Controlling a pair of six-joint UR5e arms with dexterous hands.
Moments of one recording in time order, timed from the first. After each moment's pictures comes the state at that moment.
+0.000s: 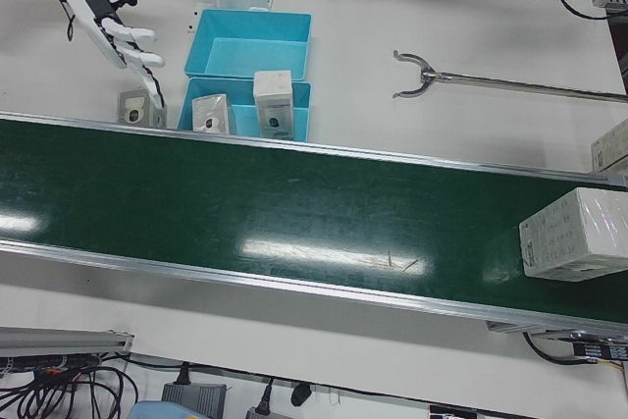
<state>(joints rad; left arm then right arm) -1.82 -1.80 -1.75 0.40 1.93 -0.16 0.43 -0.91 2.01 -3.51 -1.06 -0.52</state>
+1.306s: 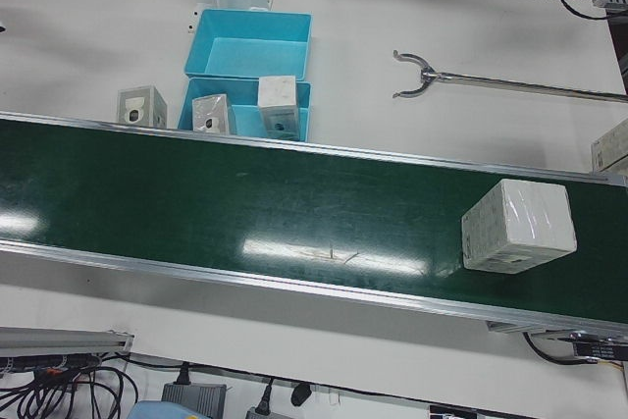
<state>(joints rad) -1.82 -1.80 -1.75 0.40 1.93 -0.16 0.81 -1.01 2.03 -3.81 -1.20 -0.38</state>
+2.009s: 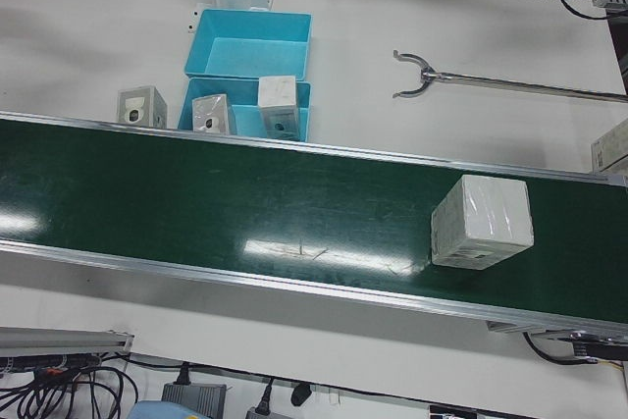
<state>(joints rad) -1.82 -1.80 -1.75 0.40 1.93 -0.16 0.82 -1.00 2.02 -3.80 -1.20 -0.38</state>
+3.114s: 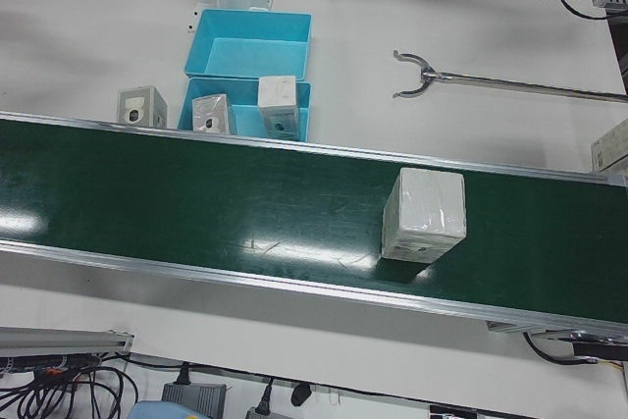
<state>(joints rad) -1.82 -1.80 -1.75 0.40 1.93 -0.16 0.86 -0.98 1.96 -3.76 -1.19 -0.33</state>
